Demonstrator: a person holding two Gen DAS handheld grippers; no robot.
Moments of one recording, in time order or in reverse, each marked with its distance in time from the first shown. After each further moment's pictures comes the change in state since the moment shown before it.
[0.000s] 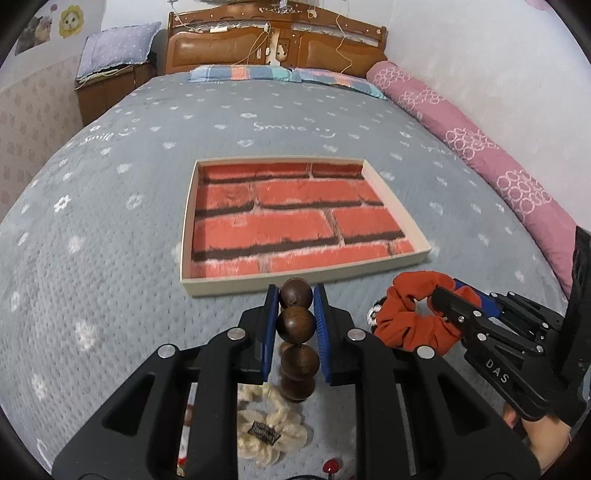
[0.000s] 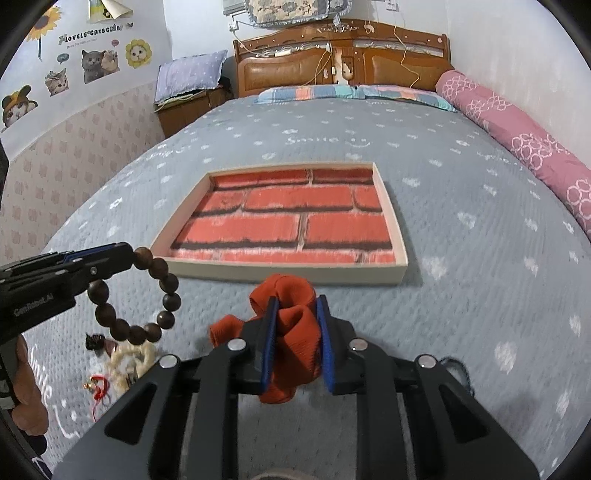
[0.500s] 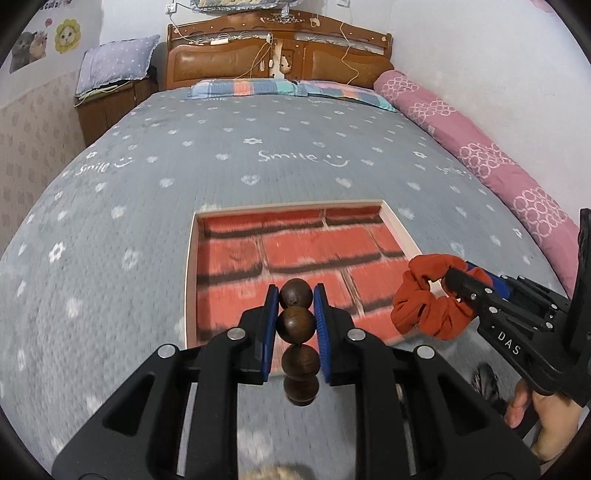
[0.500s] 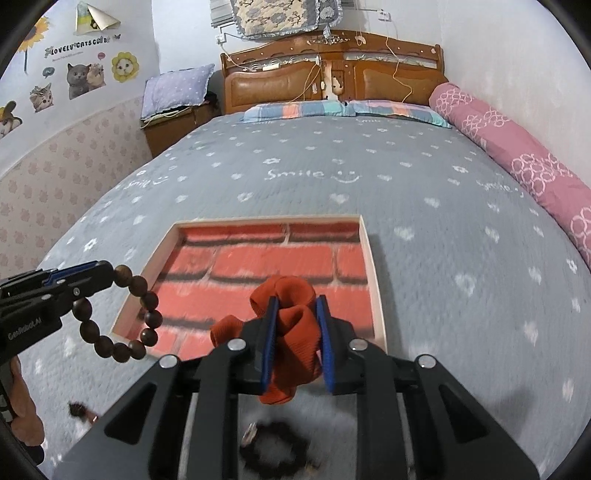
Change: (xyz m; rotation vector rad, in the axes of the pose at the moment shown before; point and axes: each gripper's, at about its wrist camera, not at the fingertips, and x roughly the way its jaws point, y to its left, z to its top) left arm 0.050 0.008 0.084 0.016 -0.030 0.044; right arm 0.054 -0.025 0.087 0.007 -0.047 -0.041
